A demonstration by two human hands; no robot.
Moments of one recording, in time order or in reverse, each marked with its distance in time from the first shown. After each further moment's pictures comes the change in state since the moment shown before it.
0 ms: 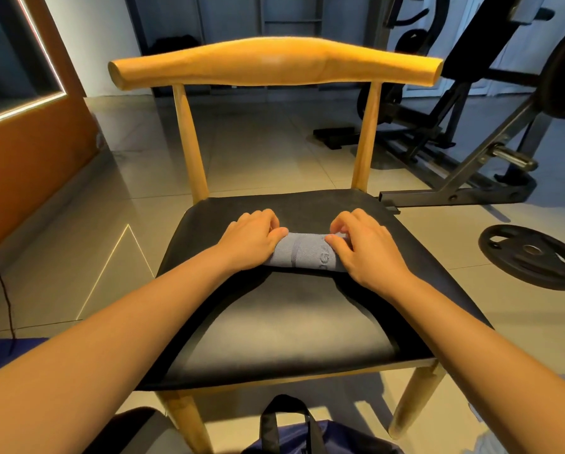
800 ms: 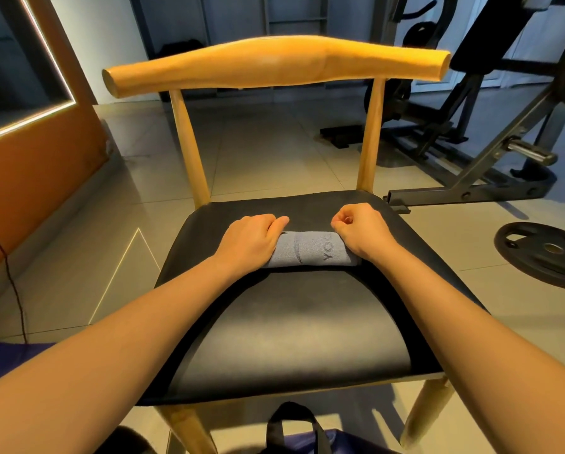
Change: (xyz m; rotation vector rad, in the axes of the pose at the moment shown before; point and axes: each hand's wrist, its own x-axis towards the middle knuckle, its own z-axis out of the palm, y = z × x) left_hand 0.010 0.002 0.006 0.019 0.180 0.061; right_hand 0.066 0.019 0.018 0.260 -0.092 0.345
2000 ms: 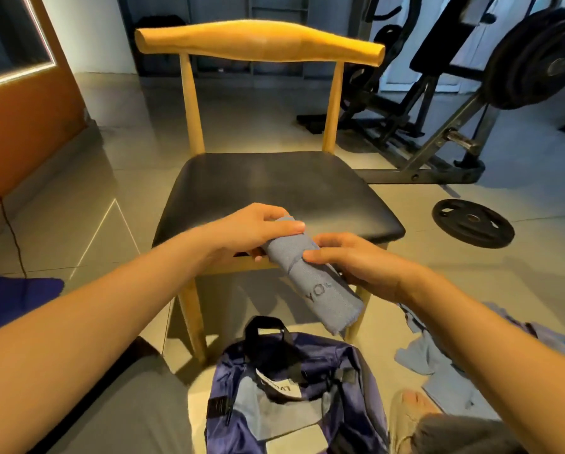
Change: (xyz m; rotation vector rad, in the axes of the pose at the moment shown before) left_hand -0.202 0.100 -0.072 -0.816 -0.557 -0.077; right_hand -0.295 -0.011 -0.062 0.519 -0.632 0.044
